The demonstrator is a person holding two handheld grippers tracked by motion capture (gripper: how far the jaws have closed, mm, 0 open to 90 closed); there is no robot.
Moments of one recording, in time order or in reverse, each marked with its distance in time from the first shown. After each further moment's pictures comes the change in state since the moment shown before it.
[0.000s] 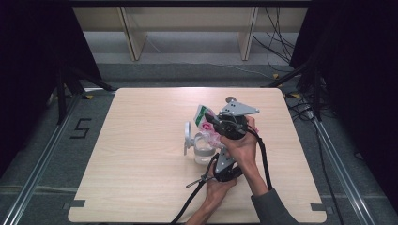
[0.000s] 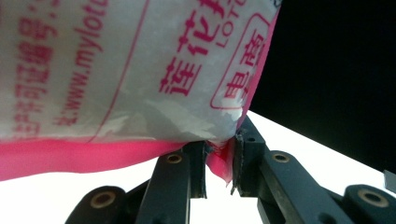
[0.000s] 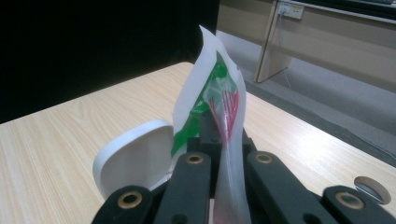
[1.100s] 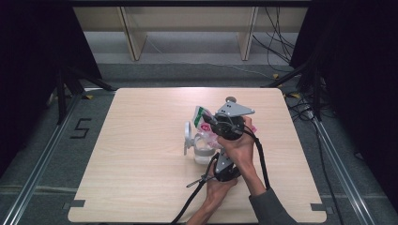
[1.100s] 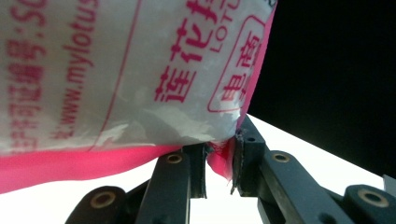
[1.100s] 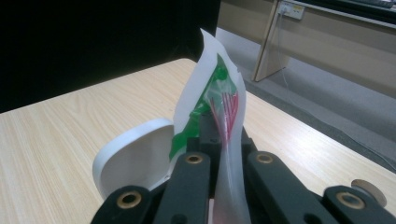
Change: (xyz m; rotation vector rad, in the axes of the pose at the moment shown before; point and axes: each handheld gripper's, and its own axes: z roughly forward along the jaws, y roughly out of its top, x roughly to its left) left arm 0.002 0.003 -0.001 0.031 0.004 0.041; right arm 0.004 0.001 0.006 0.001 -0.025 -0.057
